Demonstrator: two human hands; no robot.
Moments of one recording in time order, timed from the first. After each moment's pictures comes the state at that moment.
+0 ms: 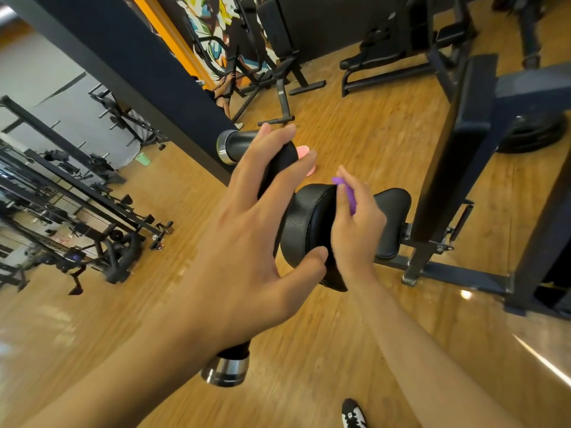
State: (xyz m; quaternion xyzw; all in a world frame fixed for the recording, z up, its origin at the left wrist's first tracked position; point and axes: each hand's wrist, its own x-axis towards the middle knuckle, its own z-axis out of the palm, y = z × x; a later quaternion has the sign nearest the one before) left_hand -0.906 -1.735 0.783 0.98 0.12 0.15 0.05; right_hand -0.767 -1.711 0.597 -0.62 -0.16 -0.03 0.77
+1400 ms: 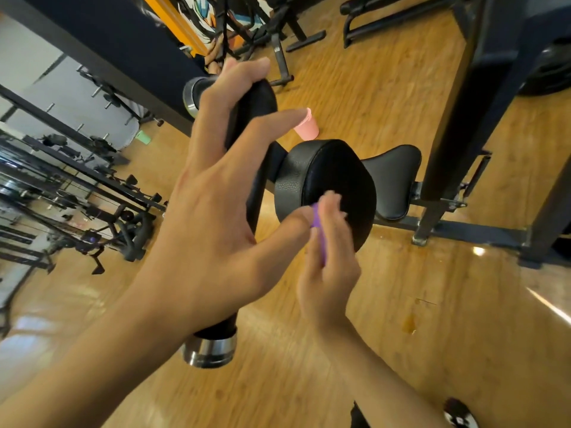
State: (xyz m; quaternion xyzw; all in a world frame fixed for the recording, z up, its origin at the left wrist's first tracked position) left_hand -0.901 -1.733 0.782 0.98 0.11 0.14 0.06; right_hand -0.879 -1.727 0.568 -0.59 -0.18 -0.08 0.78
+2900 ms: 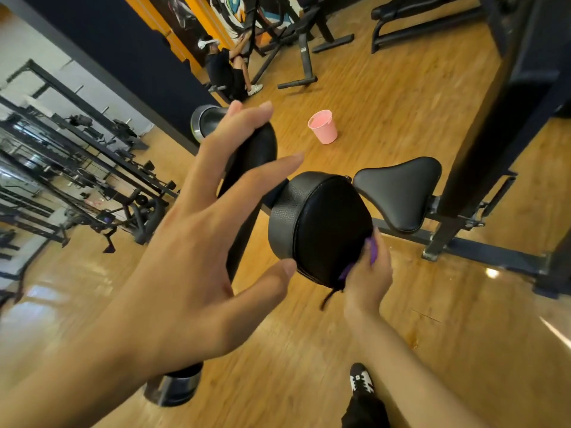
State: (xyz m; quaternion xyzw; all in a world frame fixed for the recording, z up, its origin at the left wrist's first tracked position) left_hand -0.939 -1.735 0.789 0.99 0.13 0.10 0.04; right_hand -0.844 -1.722 0.490 -0.61 0.05 0.23 0.76
